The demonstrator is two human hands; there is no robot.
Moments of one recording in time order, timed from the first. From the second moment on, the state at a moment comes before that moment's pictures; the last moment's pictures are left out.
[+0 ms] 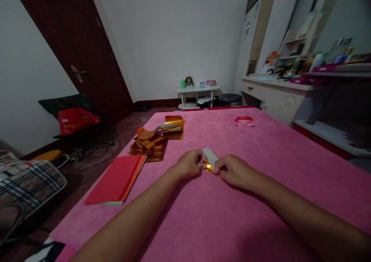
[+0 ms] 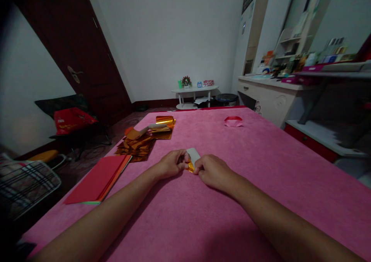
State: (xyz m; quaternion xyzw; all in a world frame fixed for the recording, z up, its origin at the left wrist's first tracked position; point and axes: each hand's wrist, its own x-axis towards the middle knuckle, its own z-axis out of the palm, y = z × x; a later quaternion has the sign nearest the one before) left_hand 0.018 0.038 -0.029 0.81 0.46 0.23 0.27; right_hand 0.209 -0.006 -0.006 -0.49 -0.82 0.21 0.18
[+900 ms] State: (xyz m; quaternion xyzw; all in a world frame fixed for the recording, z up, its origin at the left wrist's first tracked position) left_hand 0.014 0.041 -0.031 0.70 0.53 0.40 0.25; right_hand 0.192 -0.024 0.004 -0.48 -0.87 -0.06 0.03
